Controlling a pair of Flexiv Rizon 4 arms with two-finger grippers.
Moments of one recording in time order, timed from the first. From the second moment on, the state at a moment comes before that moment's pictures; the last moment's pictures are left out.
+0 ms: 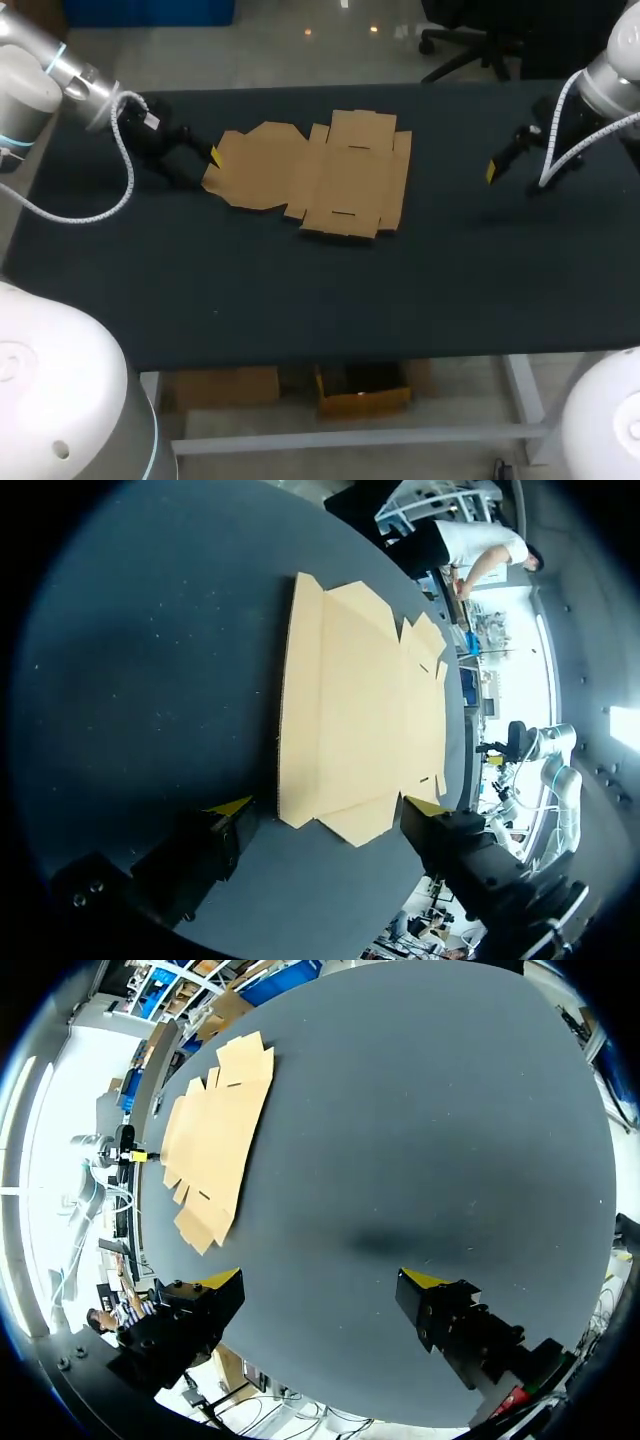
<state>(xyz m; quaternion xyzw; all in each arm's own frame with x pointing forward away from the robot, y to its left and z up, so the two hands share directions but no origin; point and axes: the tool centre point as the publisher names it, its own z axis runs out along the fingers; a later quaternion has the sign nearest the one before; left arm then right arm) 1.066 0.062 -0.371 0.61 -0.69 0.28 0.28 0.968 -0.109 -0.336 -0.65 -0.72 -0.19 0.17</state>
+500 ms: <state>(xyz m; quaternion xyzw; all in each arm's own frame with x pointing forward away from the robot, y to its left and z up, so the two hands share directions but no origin) 1.065 0.054 -0.378 0.61 -0.68 0.28 0.29 0.953 -0.105 -0.342 -0.62 -0.73 -0.25 0.11</state>
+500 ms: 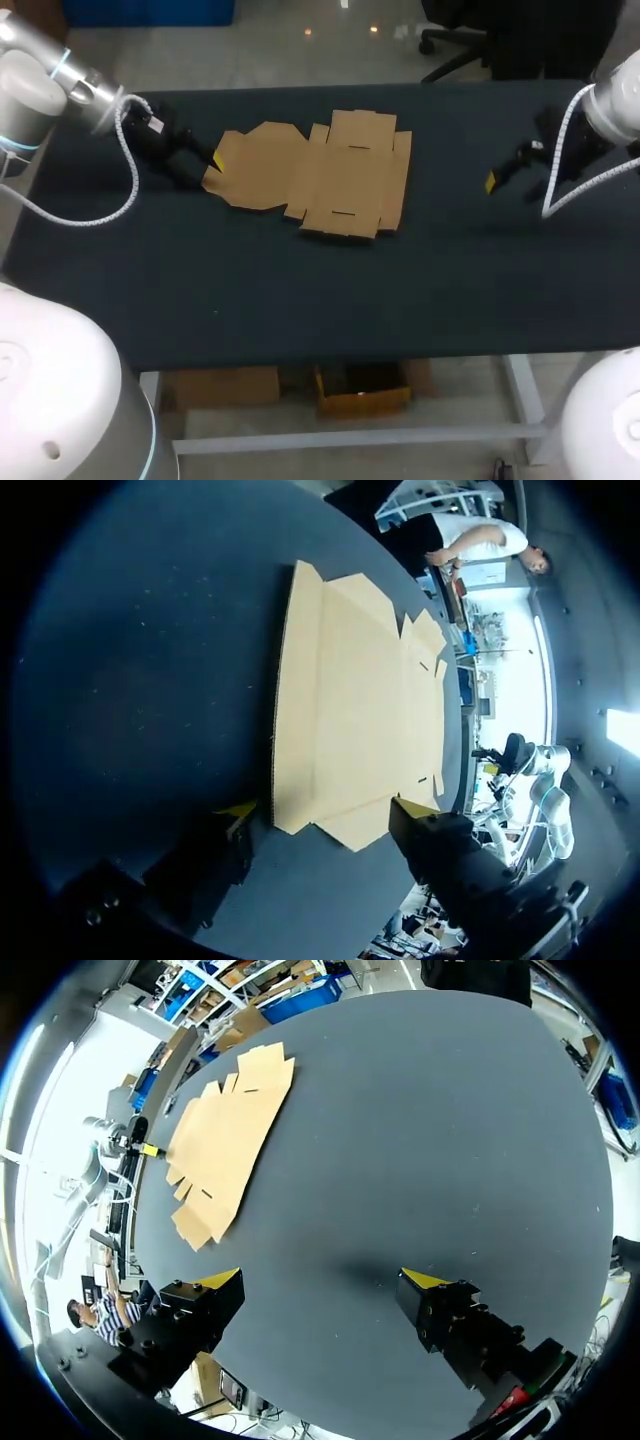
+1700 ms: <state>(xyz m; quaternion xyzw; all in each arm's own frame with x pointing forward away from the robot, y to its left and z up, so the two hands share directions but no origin) 1.065 0.048 -0.397 0.59 -0.66 0.31 0.33 0.943 -0.108 -0.345 -0.62 -0.73 -0.27 0.09</state>
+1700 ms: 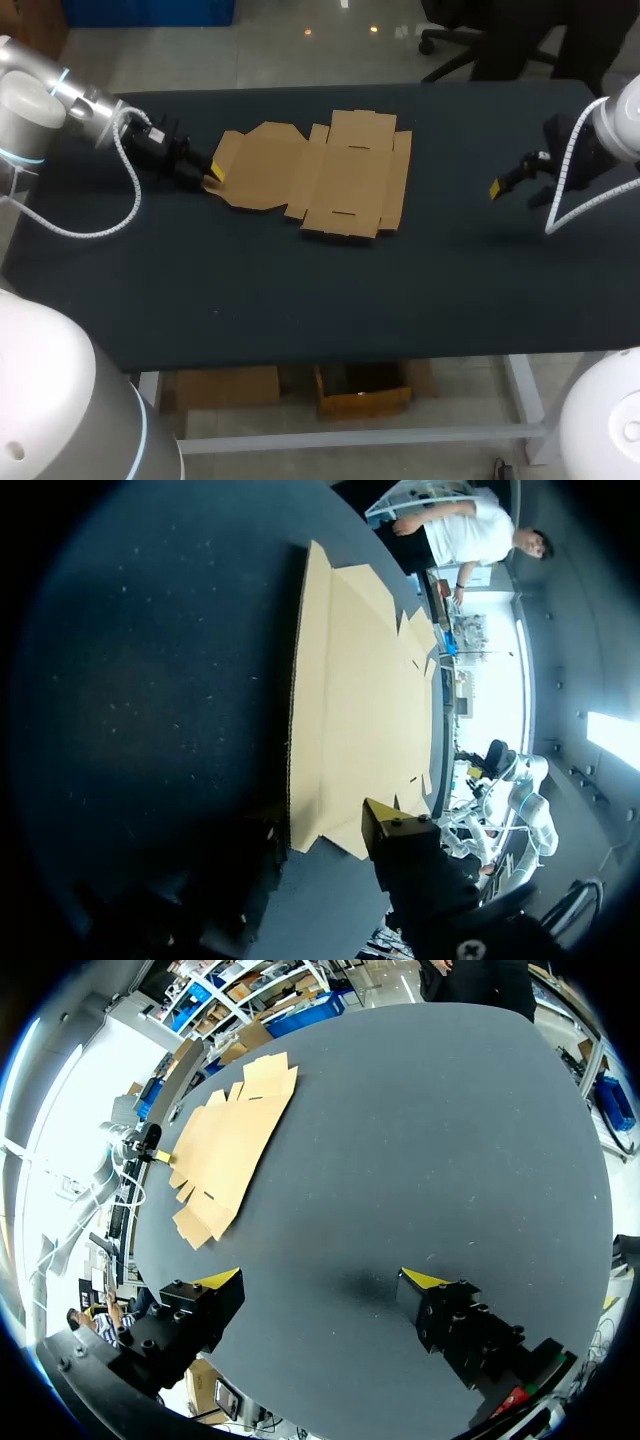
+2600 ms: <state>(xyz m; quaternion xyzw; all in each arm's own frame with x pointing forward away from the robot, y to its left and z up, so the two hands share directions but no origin) 1.064 0.043 -0.385 0.55 -0.70 0.30 0.34 0.943 -0.107 -0.343 -0.62 -0.73 -0.27 0.09</state>
